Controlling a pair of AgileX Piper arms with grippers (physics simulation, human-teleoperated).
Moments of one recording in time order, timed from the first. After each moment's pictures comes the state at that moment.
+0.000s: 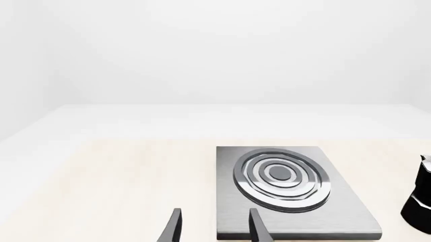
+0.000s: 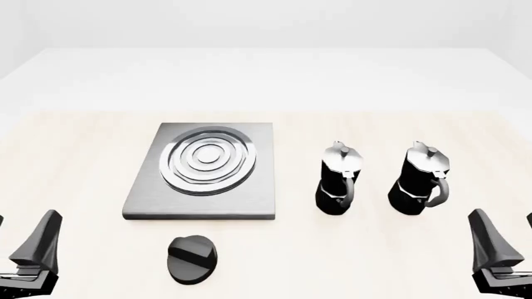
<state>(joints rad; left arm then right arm) 0.00 0.00 0.00 0.00 0.00 0.00 0.02 0.00 -0.02 0.00</state>
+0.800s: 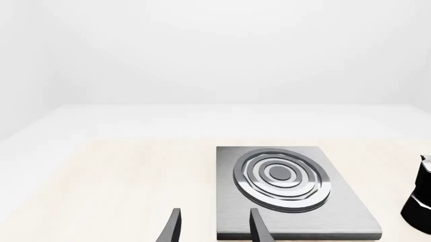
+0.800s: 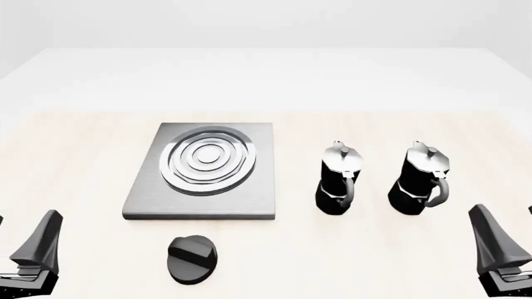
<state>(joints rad) 0.00 0.00 0.00 0.00 0.00 0.08 0.00 -0.07 0.04 -0.02</state>
